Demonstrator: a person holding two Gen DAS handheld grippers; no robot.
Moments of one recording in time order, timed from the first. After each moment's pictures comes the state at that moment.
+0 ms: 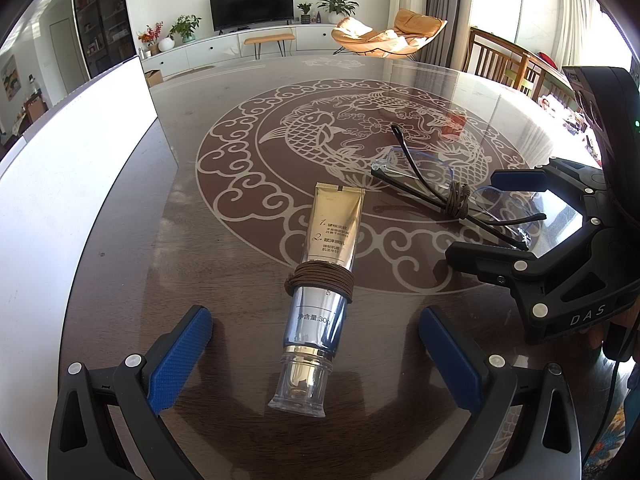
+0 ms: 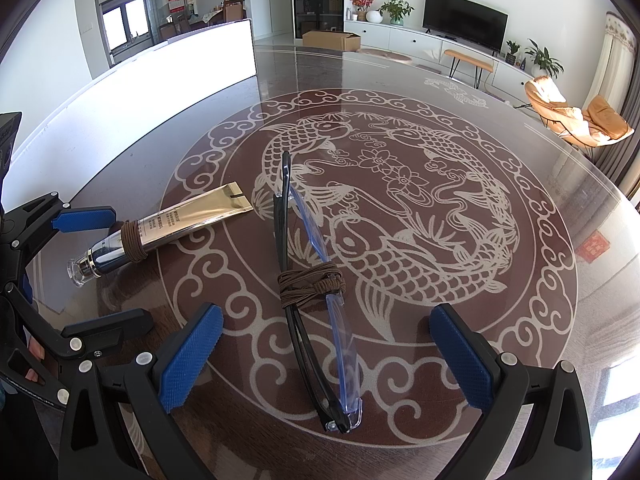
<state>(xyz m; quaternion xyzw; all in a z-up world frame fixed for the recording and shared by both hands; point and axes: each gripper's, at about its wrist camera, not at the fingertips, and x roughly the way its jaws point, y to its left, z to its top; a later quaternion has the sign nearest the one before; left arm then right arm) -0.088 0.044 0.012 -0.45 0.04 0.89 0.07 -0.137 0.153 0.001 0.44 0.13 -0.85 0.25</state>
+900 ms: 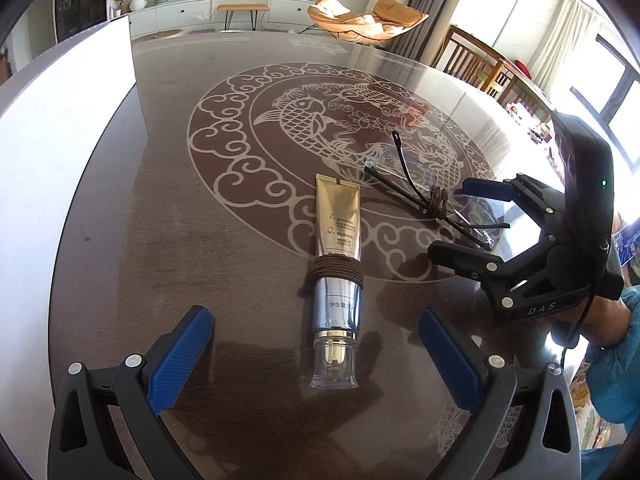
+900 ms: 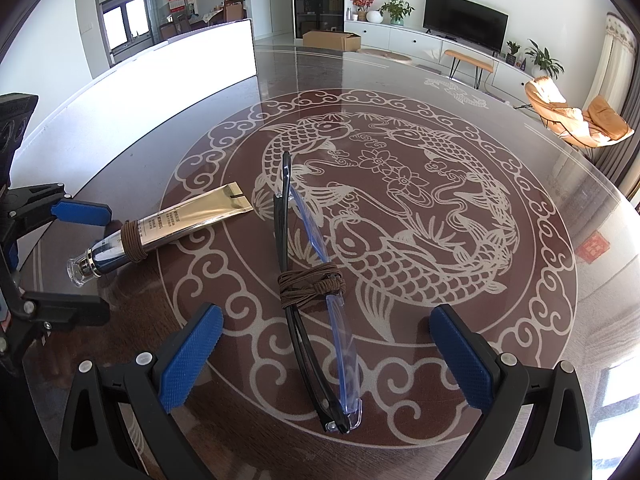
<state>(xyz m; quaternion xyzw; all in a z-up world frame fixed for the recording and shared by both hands) -0.102 -0.004 0.028 -0.51 -0.06 0.84 0.15 -0.139 0.152 0.000 0.44 0.14 -0.85 0.25</state>
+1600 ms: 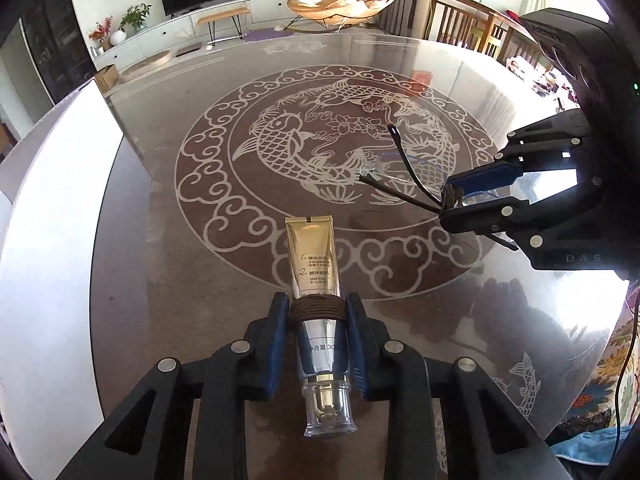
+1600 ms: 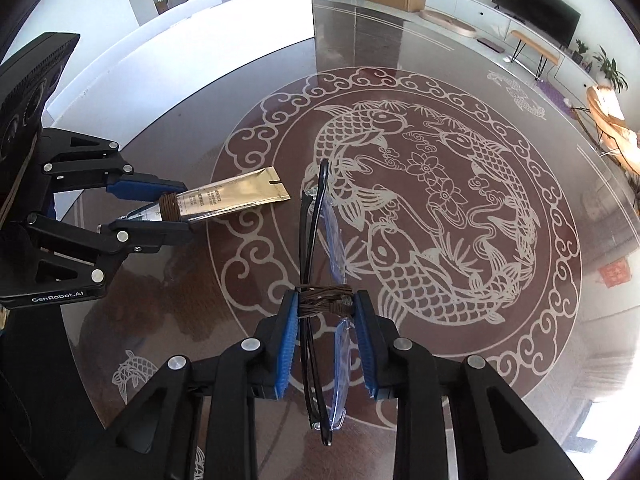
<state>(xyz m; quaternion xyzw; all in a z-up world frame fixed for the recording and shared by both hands) -0.096 0.052 0.047 -0.51 0.08 0.85 0.13 -0.155 0.137 0.037 0.51 0.19 -0.77 0.33</state>
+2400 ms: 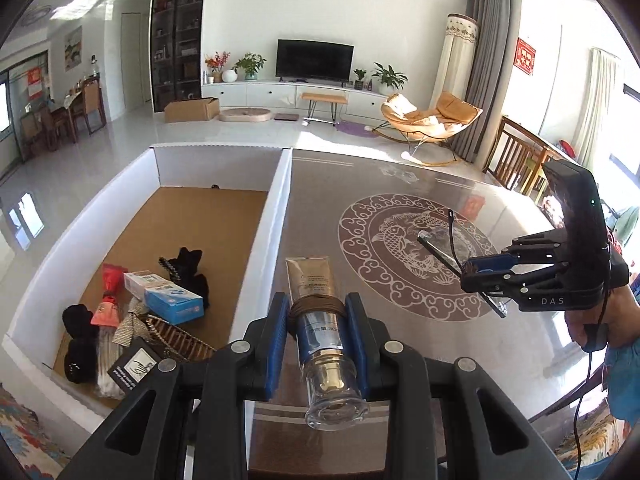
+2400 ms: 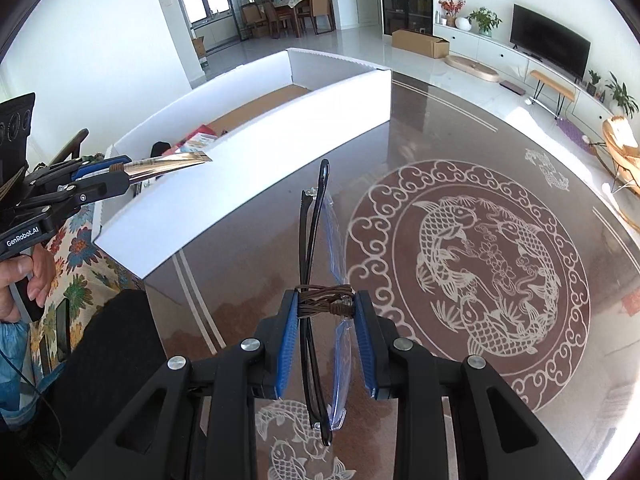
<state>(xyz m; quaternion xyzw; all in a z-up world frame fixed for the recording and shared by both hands) 0.022 -0.117 0.176 -0.36 -0.05 0.93 0.00 -0.096 0.062 0.129 0.44 0.15 -0.79 0.40</state>
